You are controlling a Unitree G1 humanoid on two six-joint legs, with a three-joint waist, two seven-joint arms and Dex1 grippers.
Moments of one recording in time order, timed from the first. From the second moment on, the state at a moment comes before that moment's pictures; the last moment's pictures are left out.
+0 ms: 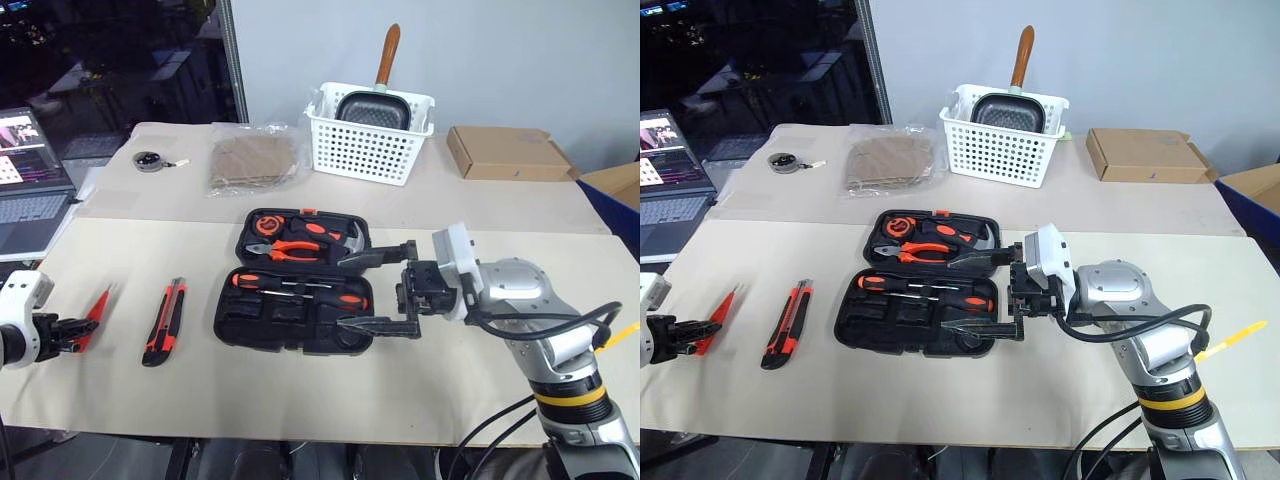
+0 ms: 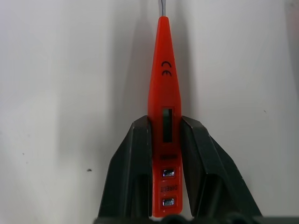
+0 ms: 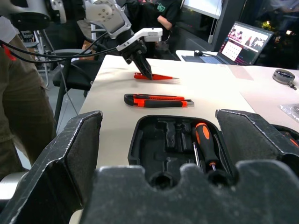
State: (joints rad) left arm -0.07 1.11 0.36 0.30 -0.49 0.86 -0.80; right arm -0.42 -0.60 0.09 -0.38 0.59 0.37 1.13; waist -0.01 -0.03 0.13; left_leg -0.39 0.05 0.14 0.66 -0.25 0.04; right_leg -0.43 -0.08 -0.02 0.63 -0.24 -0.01
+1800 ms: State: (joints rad) left arm -0.86 0.79 -0.52 0.34 0.03 0.21 -1.49; right arm 0.14 -0.92 -0.40 -0.50 0.61 0.38 1.14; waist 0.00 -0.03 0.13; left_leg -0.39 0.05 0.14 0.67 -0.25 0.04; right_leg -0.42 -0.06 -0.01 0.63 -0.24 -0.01
